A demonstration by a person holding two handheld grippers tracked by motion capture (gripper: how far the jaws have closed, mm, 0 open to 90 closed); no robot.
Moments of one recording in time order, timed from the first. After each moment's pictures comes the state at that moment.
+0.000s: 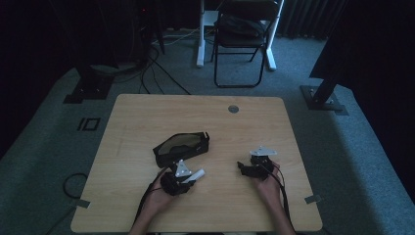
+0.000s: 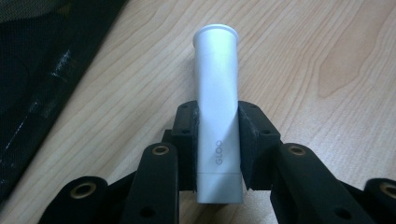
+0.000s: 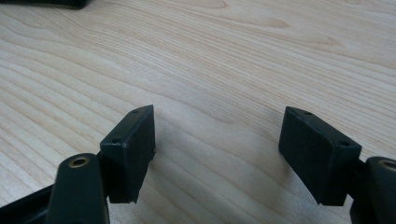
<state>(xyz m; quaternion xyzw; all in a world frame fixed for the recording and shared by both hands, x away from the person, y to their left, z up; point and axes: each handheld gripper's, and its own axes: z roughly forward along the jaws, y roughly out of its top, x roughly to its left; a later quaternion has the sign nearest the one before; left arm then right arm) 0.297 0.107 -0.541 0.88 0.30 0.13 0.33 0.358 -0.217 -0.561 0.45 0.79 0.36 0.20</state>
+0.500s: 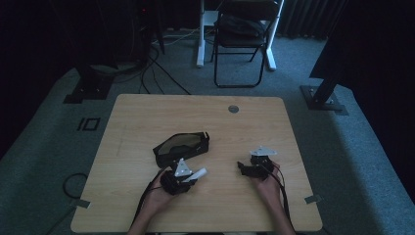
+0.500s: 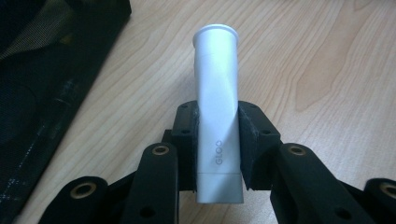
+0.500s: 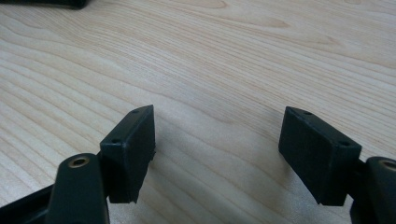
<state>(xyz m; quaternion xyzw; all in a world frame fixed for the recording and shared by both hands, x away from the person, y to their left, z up) 0.294 0.106 -0.528 0.88 0.28 0.13 0.35 0.358 -0.217 -0.561 0.45 0.79 0.36 0.20</state>
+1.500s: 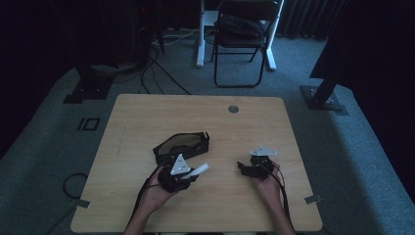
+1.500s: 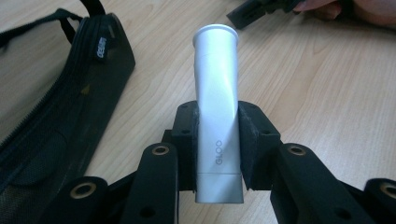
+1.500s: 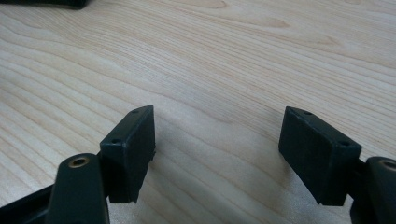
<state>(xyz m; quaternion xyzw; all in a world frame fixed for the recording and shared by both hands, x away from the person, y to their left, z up) 0.286 0.107 -0.490 0.87 0.26 0.15 0.39 0.358 -0.217 -0.561 0.45 0.79 0.36 0.20</state>
